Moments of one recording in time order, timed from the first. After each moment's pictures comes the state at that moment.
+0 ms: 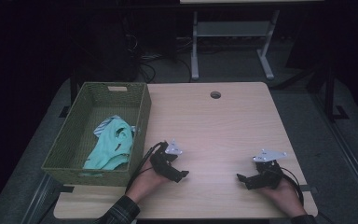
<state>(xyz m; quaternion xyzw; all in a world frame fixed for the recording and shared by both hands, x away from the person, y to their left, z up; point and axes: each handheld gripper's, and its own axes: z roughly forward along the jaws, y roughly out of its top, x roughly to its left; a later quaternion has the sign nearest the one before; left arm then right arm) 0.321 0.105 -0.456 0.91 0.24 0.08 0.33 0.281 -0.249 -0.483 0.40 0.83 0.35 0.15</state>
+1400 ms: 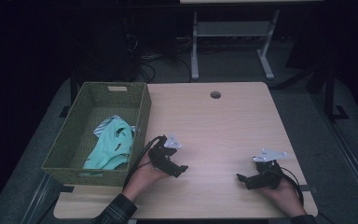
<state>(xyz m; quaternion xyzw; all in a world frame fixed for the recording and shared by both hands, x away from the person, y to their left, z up) 0.324 0.106 -0.430 0.91 0.25 0.08 0.33 0.281 -0.249 -0.483 0.40 0.83 0.35 0.15</state>
